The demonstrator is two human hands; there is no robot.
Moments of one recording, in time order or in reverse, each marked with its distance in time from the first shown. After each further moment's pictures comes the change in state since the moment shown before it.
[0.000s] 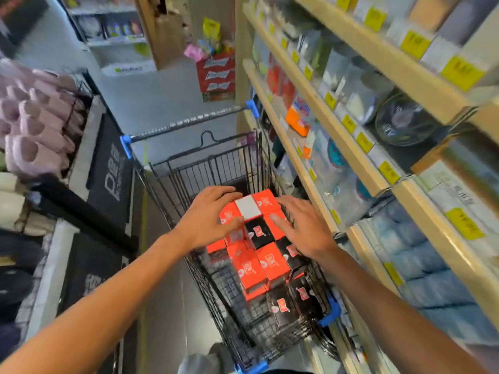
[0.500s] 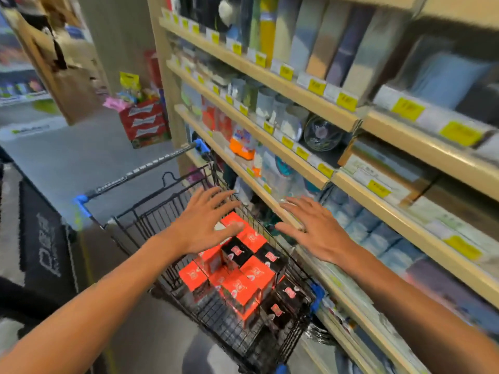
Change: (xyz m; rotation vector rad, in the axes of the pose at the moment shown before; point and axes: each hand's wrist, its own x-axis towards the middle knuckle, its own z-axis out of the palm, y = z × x) left_hand 0.008 0.009 -0.085 0.115 -0.159 0.389; right_hand -0.074 -0.095 -0.087 -0.257 0.040 0.285
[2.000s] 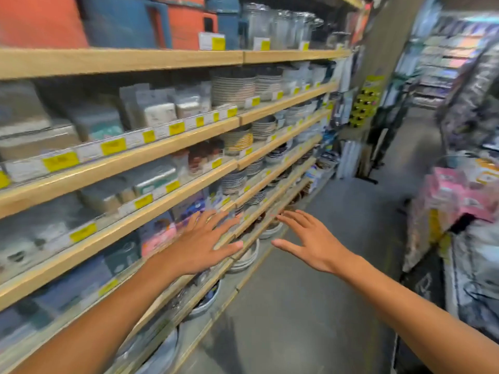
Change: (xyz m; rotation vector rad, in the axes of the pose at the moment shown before) left_hand -0.119 0.760 0.123 -0.028 -0.480 1.727; right_hand -0.801 -0.051 -0.053 -0.077 0.553 1.701
